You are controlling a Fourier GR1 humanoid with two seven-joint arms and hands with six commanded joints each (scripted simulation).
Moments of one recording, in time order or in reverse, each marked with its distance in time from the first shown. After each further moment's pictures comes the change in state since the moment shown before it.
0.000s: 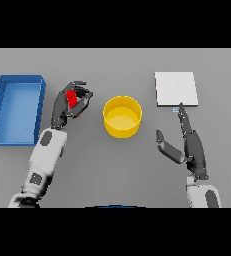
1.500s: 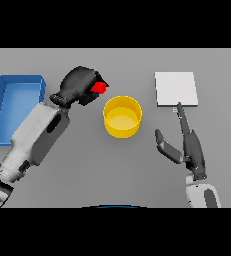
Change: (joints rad) left arm -0.181 0.266 -0.526 -0.284 -0.517 -0.240 0.320; right arm -0.012 -0.014 0.013 0.019 0.059 -0.019 -0.026
